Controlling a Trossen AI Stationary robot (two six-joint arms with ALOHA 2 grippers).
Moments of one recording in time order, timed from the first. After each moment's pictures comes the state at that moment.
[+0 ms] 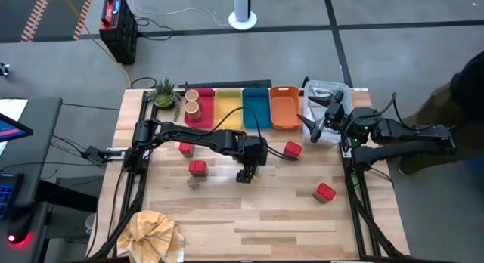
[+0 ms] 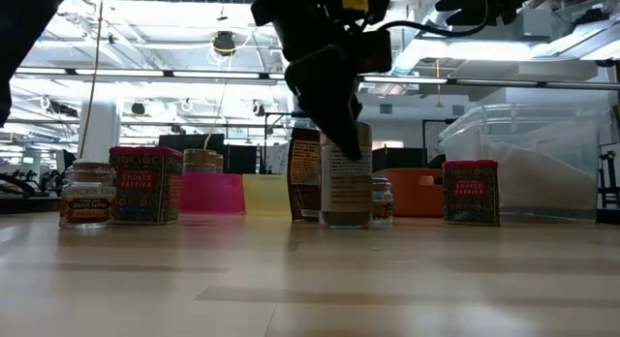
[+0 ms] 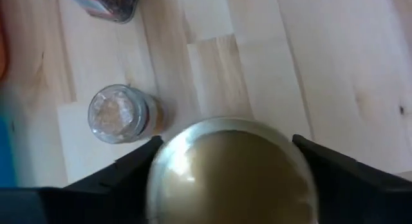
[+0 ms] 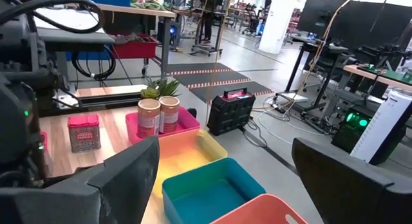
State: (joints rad) left arm -0.01 2.05 1.68 -0.67 -0.01 0.22; right arm -0.04 0.66 0.72 -0.17 0.57 -0.11
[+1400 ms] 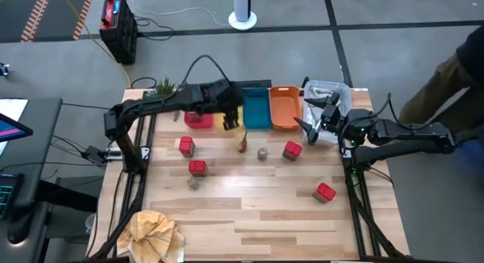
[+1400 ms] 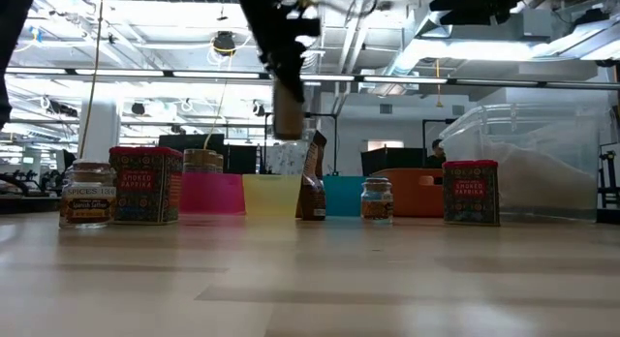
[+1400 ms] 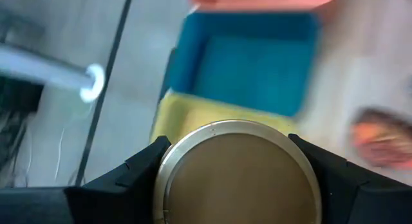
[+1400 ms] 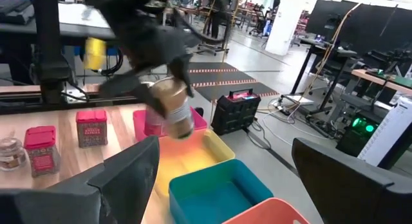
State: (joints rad) left arm 0.32 1.74 1.68 -0.83 -0.40 0.24; right arm -0.01 0.70 0.72 -0.14 0.57 -0.13
